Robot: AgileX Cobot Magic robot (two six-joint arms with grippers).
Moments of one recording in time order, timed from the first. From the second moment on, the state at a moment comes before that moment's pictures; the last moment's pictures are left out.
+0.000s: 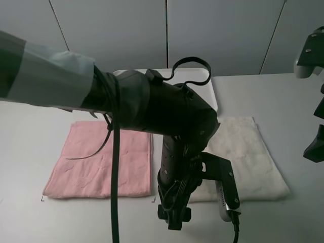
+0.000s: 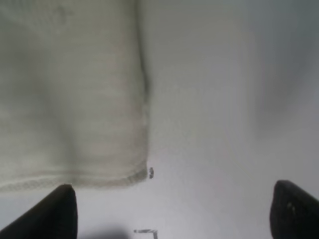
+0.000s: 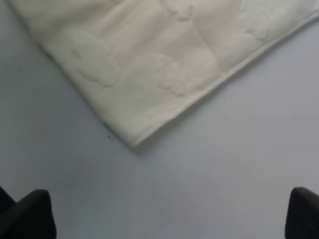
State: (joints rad) left arm -1.11 2.16 -1.43 0.01 0.99 0.53; right arm 0.17 1.21 -0.83 0.01 1.15 -0.80
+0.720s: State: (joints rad) left arm -1.11 2.21 -1.44 0.01 0.94 0.52; right arm 0.17 1.21 -0.76 -0.01 1.08 -0.96
